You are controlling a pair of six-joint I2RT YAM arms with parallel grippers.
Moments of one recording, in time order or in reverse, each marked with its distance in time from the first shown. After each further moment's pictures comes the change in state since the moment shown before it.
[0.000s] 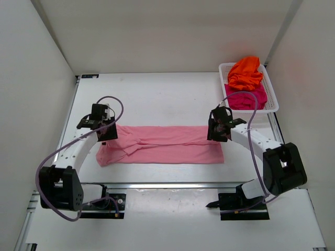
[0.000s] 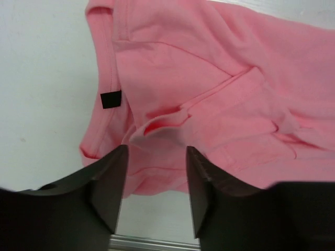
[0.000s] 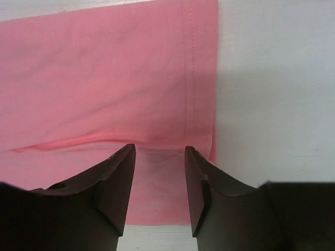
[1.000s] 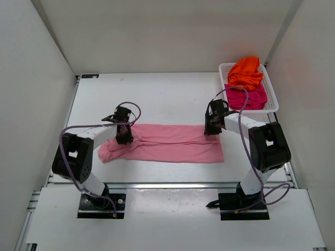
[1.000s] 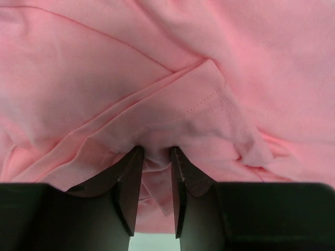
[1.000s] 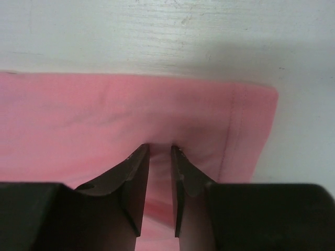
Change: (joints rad) left arm -0.206 0.282 -0.047 0.204 0.005 -0.257; right arm -0.069 0.270 0.145 0.119 -0.176 -0.108
